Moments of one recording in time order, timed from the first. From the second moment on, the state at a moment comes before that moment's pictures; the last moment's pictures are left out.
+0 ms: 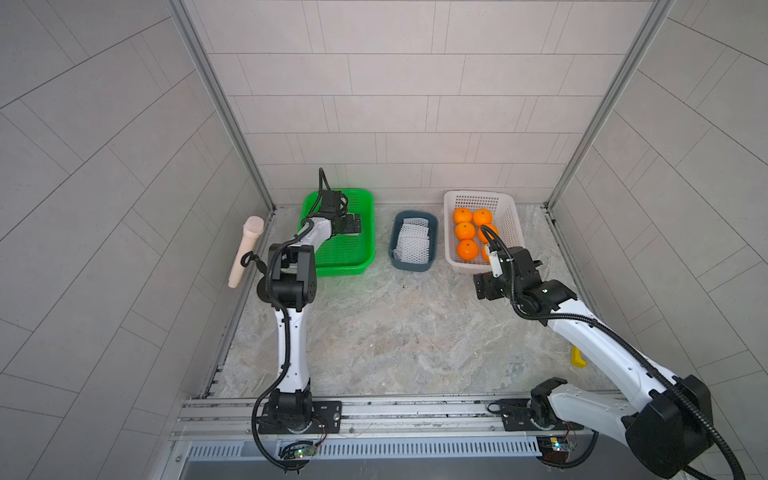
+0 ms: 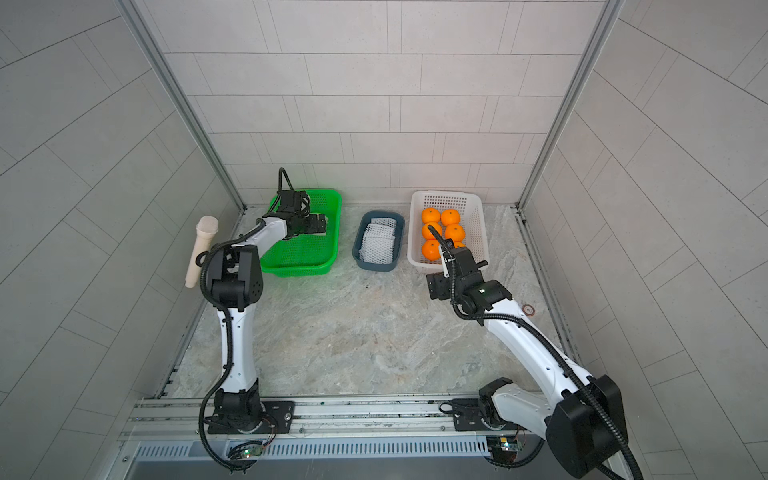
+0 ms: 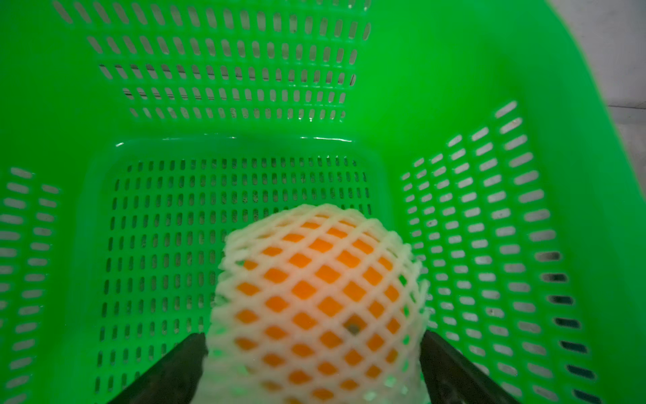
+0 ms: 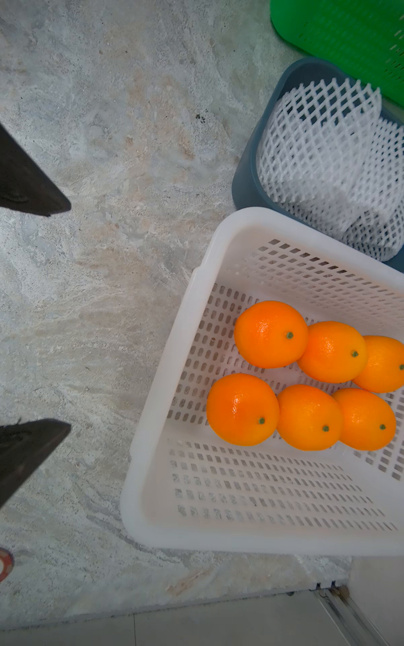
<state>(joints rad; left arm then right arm) -0.06 2.29 1.85 -0.39 0.09 -0.12 0.36 1.12 0.87 -0.55 0.17 0.10</state>
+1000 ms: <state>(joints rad) -0.08 2.48 2.15 -0.53 0.06 -0.08 0.36 1.12 0.87 -0.55 0.17 0.10</state>
